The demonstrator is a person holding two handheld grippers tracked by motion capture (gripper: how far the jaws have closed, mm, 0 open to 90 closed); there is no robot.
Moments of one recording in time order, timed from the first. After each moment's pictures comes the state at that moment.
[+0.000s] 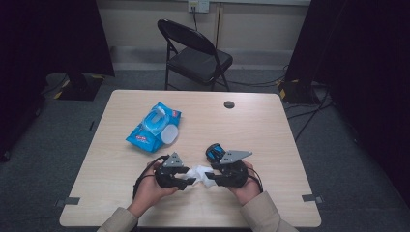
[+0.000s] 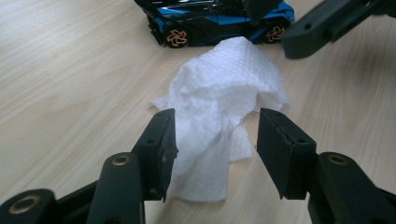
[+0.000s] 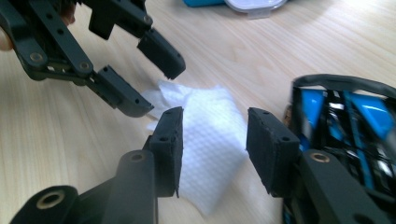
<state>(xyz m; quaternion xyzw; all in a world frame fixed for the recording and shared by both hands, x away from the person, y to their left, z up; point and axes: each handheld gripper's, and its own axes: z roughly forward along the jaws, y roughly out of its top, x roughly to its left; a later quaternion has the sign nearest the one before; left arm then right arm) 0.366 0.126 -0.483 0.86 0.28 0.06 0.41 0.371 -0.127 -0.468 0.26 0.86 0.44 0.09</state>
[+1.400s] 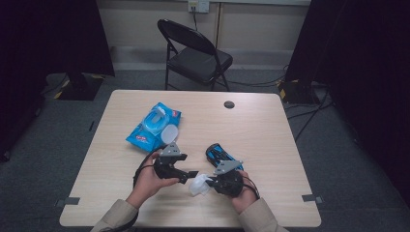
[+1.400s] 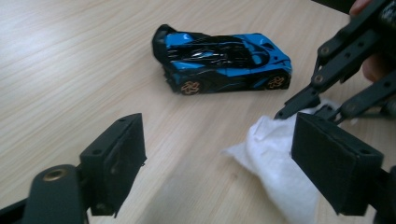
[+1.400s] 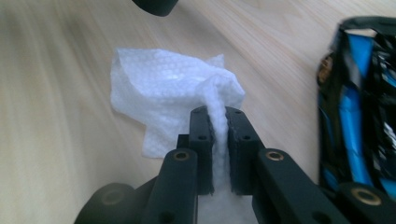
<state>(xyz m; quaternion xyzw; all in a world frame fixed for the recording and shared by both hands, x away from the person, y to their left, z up) 0.389 0.122 -0.465 0.84 0.27 0.06 0.46 0.351 -0.118 -0.486 0.26 0.89 0.37 0.09</state>
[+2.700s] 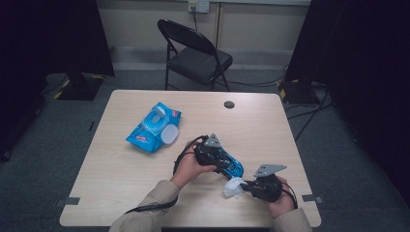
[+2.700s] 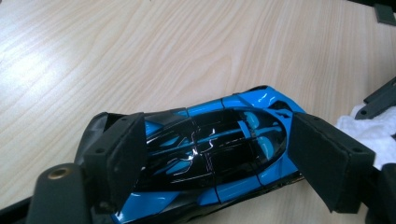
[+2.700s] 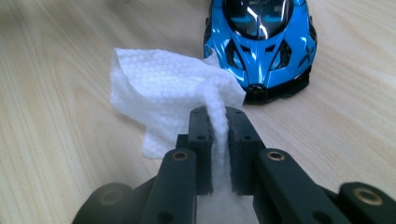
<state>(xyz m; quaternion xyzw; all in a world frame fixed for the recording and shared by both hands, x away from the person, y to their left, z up) 0.438 0.015 -0.478 0.87 0.21 0.06 0.43 0.338 -0.227 -0.489 0.33 0.87 0.37 0.08</state>
